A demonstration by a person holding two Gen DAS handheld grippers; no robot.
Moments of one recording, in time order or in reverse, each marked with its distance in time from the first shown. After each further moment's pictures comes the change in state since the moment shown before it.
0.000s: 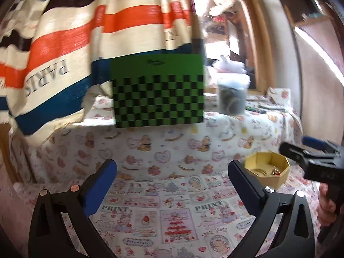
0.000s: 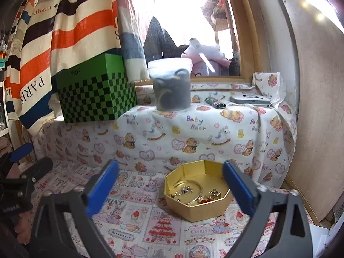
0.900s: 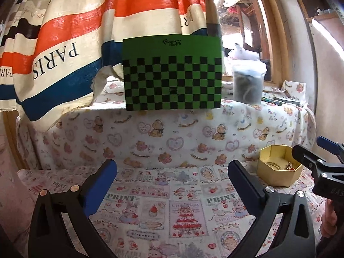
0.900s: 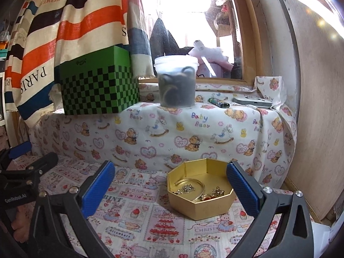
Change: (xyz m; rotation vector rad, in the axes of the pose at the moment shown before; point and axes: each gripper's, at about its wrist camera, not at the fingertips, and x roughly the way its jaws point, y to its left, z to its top) left arm 0.016 0.002 -0.012 -0.017 0.071 0.080; right arm 0.004 0.016 -0.016 -0.052 -0.016 -0.033
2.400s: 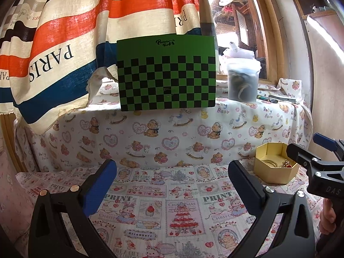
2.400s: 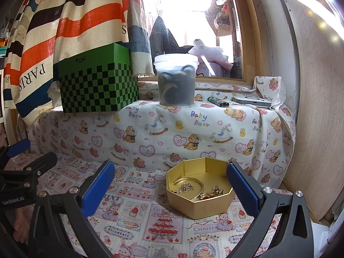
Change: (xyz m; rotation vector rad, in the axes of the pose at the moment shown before) left arm -0.004 -0.006 -0.001 0.019 -0.001 -0.007; right arm 0.000 0.001 0.000 -0.007 0.008 -0.004
